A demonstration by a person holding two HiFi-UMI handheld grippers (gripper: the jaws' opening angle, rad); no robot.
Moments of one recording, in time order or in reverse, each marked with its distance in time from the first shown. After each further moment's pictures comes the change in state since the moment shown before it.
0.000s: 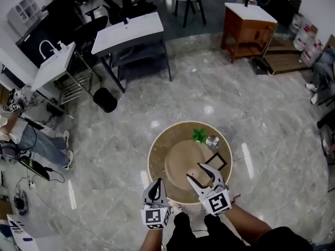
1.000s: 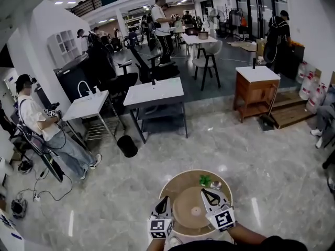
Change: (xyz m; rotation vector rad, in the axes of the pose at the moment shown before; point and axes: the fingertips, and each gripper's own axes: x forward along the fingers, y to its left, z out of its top) left arm -0.043 -0.028 0.105 0.038 -0.165 0.028; right arm -0.082 -0.031 0.116 -0.071 -0.194 -0.077
